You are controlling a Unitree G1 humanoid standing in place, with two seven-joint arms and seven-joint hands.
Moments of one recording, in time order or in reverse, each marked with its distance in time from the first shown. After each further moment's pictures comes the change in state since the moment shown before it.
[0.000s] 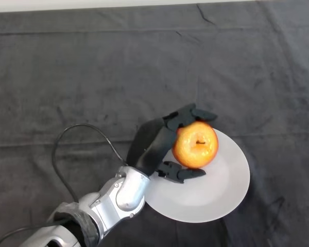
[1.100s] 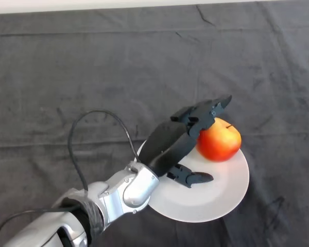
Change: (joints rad) left arm -0.093 0.003 -0.146 0.053 0.057 -0.013 0.000; right arm 0.000 0.000 0.000 0.000 0.000 0.000 0.000
